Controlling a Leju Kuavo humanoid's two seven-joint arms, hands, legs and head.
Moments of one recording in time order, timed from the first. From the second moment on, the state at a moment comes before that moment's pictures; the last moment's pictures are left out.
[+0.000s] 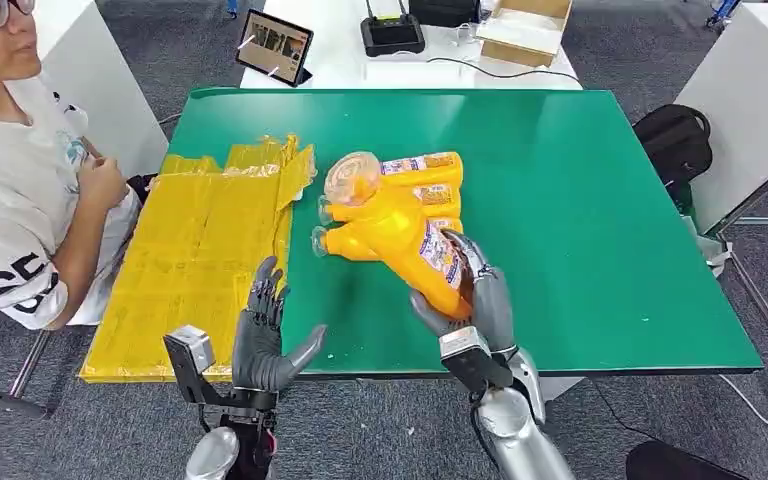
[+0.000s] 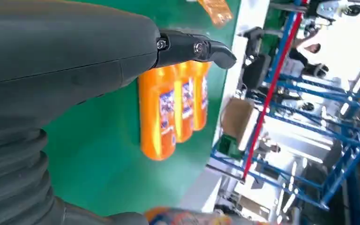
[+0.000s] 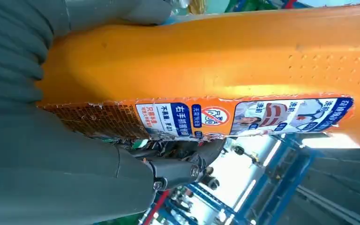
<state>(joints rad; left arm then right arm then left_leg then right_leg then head) 0.01 -0.28 -0.32 -1.40 0.12 0.01 -0.52 -0.12 0.12 0.24 -1.39 0.35 -0.34 -0.51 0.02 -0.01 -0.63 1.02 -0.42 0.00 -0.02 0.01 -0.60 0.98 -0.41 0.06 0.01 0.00</state>
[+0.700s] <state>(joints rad) -0.01 -0.27 -0.38 -1.40 0.19 -0.10 -0.46 -0.11 0.22 0.39 -1.13 0.40 -0.24 -0.58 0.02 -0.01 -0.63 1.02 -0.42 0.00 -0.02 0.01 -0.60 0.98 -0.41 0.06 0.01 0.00</state>
